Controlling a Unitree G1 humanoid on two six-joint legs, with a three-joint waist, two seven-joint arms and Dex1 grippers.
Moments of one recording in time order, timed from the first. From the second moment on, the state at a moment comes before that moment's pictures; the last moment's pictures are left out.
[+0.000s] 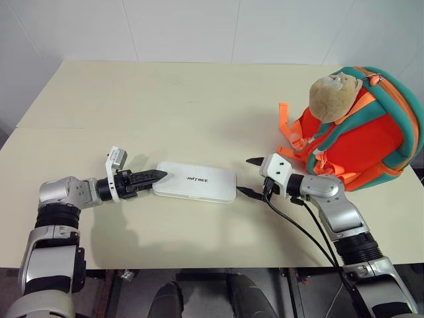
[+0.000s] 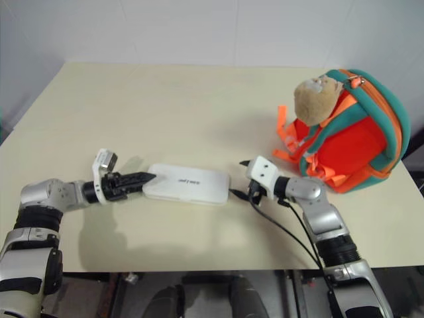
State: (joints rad) left arm -0.74 0.67 0.10 0.72 -0.55 1.06 -1.28; right arm -0.50 -0.51 0.16 0.13 0.05 0.08 0.89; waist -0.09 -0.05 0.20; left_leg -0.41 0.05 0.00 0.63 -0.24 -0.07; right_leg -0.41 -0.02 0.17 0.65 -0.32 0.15
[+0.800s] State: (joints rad) left arm -0.93 0.67 -0.08 0.96 -0.33 0.85 -1.50; right arm -0.47 -0.51 0.16 0.11 0.09 -0.05 0.96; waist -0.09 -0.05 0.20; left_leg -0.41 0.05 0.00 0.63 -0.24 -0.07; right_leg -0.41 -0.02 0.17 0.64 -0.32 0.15
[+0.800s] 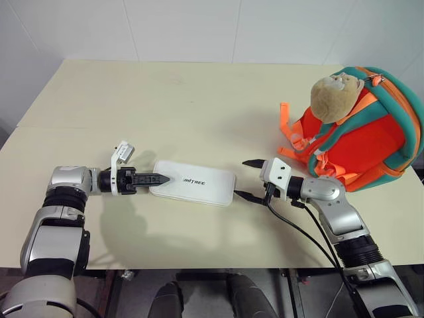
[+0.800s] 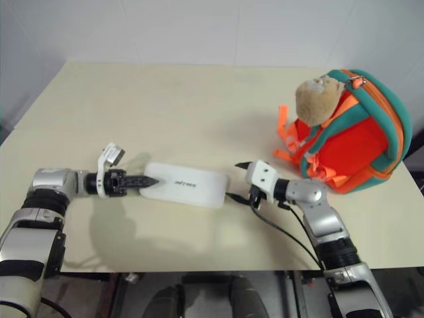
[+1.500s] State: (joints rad) left arm -0.95 0.67 -0.07 1.00 -0.31 0.80 -1.50; right arm -0.50 -0.51 0.15 0.17 0.07 -0.09 0.96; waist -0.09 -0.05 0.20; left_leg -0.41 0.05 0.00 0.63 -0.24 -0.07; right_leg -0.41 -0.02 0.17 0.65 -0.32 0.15
